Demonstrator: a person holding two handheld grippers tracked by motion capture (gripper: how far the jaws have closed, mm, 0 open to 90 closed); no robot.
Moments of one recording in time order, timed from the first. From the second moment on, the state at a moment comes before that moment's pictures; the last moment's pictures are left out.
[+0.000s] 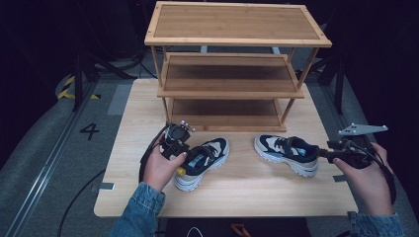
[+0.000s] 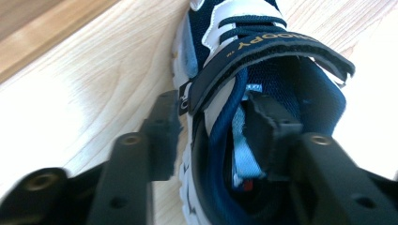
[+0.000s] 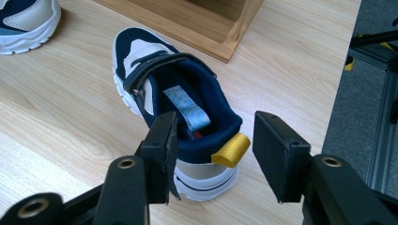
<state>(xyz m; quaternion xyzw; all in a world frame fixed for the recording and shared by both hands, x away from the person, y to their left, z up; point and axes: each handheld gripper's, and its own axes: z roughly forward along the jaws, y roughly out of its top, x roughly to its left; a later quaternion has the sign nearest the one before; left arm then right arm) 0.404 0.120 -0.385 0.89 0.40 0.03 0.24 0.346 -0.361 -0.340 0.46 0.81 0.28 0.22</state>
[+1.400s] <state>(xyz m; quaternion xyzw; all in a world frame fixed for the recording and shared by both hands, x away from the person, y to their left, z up) 0.382 0.136 -0.401 0.92 0.35 -0.02 0.15 0.353 -0.353 -0.333 0.44 0.82 0.30 0.22</state>
